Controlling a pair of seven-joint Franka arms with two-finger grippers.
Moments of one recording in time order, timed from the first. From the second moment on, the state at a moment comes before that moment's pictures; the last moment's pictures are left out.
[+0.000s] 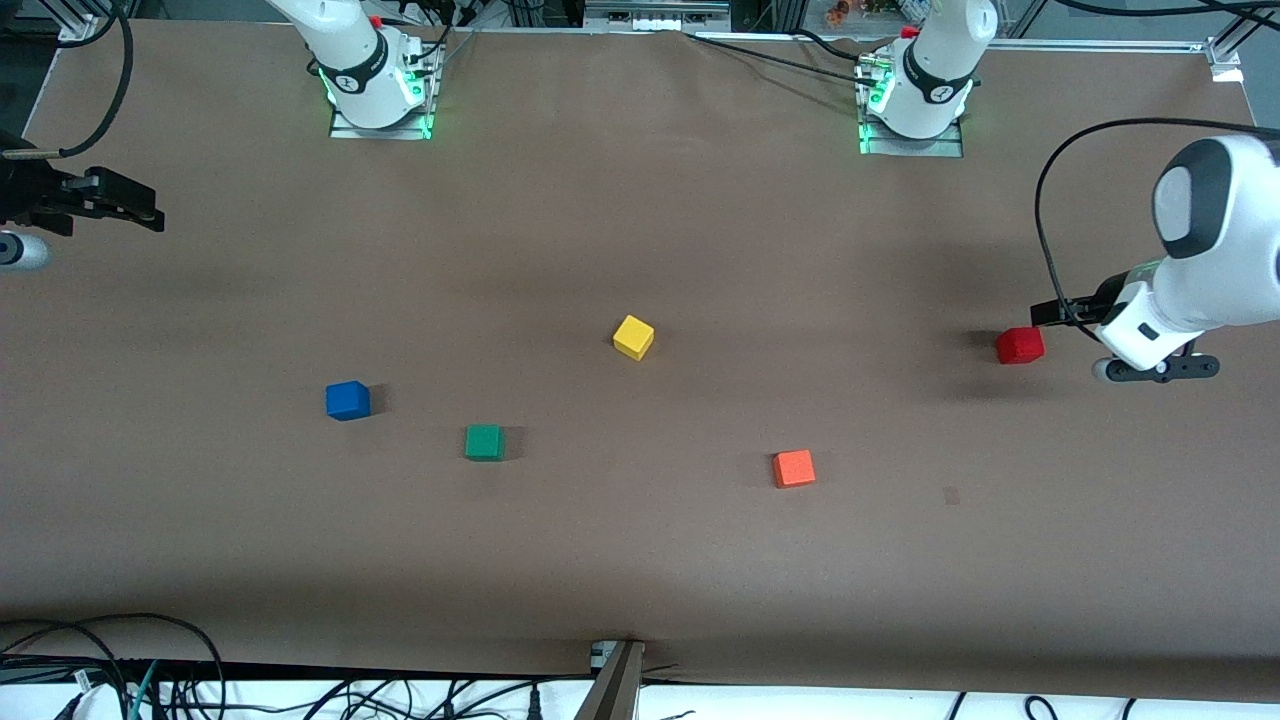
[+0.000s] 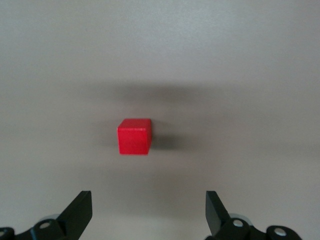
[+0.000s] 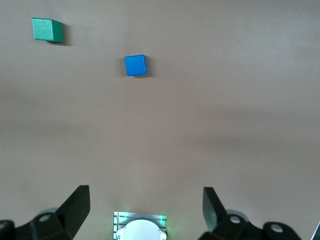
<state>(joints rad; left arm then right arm) 0.12 0.20 -0.01 -1.96 0.08 1.93 0.00 0.01 0.11 -0.02 -1.43 -0.03 1.36 -0.09</state>
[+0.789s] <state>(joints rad) 0.23 0.29 -0.01 -2.31 0.16 2.67 0.03 0.01 0.11 -0.02 -1.42 -0.03 1.36 -0.09</state>
